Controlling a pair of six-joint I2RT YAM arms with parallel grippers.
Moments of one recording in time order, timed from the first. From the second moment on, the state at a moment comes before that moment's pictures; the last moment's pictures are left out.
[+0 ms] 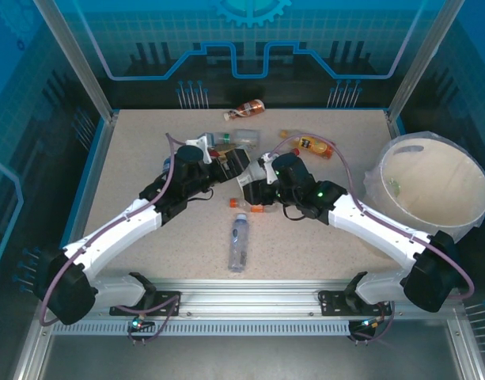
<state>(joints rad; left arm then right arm) -0.57 1.24 0.97 -0.09 0.09 -0.90 0.76 1.32 1.08 -0.42 -0.05 0.42</state>
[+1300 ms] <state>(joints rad) -0.57 1.23 0.89 -0.14 -0.20 -1.02 0.03 0.92 1.43 -0.99 0.71 0.06</state>
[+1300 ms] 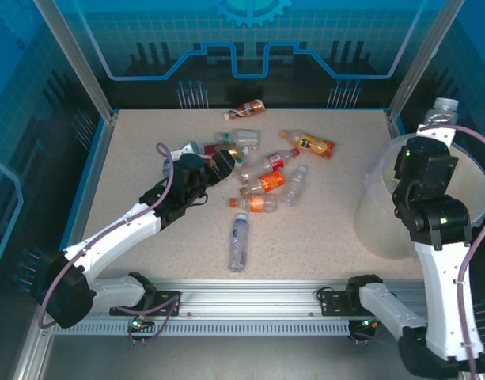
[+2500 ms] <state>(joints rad) -0.63 1.30 0.92 -0.53 -0.12 -0.95 -0.41 1.03 1.12 -0.97 0.17 0.26</state>
